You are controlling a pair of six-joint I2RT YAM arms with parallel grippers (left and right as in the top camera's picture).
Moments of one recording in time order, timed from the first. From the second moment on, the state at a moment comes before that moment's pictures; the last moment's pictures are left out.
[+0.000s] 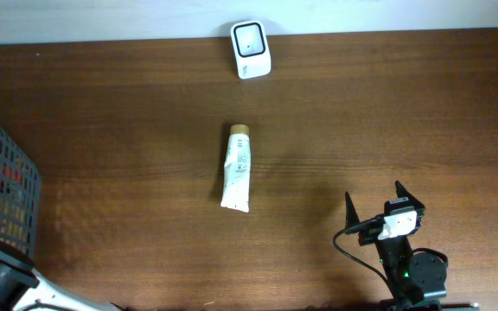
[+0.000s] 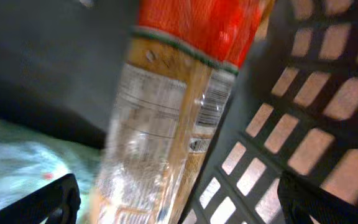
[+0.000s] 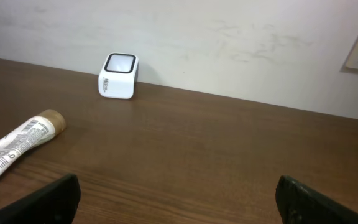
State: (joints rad) left arm 0.95 2.07 1.79 -1.22 0.20 0.35; right arm 0.08 0.01 0.01 -0.07 -0.07 -0.11
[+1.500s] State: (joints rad) left arm 0.58 1.78 2.54 -1.39 0.62 -0.02; right arm 0.08 0.01 0.01 -0.07 -0.07 -0.10
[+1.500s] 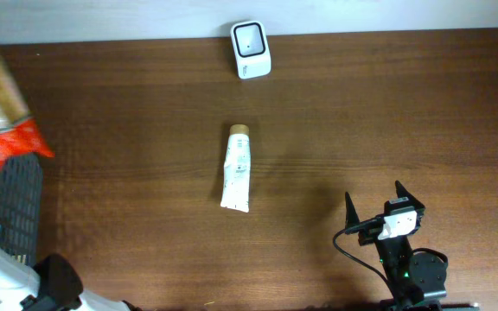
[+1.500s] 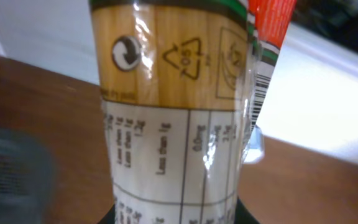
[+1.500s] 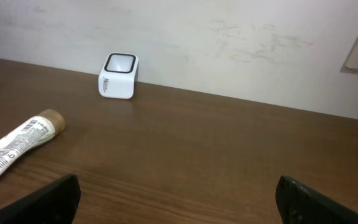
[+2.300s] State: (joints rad) left arm -0.16 1.82 1.25 -0.66 0.22 -0.24; right arm 0.08 0.01 0.01 -0.07 -0.07 -0.10
